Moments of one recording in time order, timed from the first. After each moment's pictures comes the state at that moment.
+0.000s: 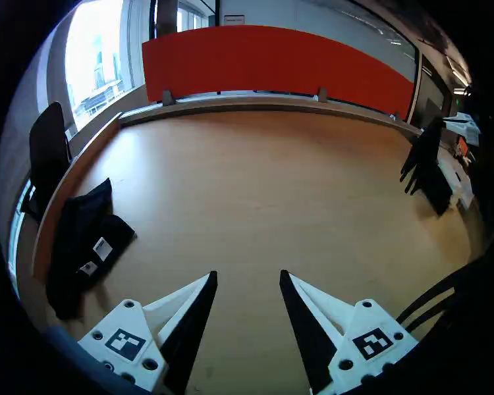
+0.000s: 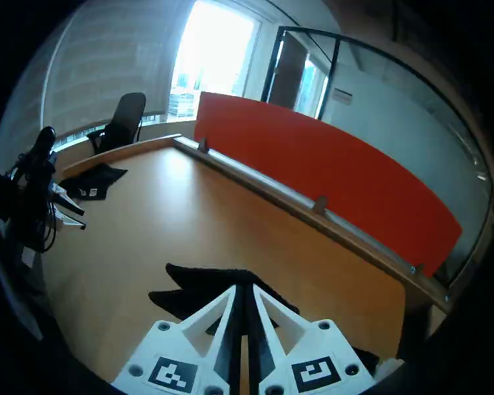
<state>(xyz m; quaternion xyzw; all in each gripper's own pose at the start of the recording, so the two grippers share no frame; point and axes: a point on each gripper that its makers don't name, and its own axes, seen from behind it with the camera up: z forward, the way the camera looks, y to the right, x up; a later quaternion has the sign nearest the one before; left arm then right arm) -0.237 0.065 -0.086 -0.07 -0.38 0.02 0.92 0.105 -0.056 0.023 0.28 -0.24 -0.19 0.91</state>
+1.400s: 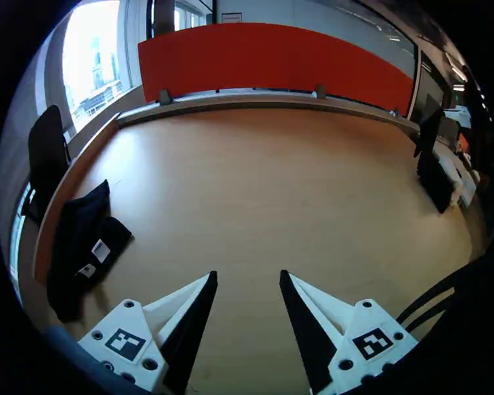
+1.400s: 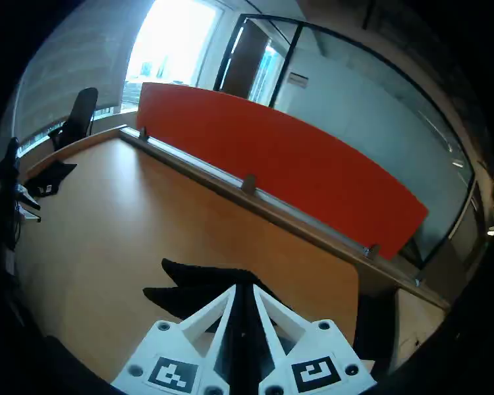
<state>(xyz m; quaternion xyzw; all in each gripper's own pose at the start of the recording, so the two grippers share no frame) -0.240 0.072 -0.083 -0.07 -0.38 0.02 0.92 0.125 0.089 0.087 0.17 -0.26 -0.20 0.93</state>
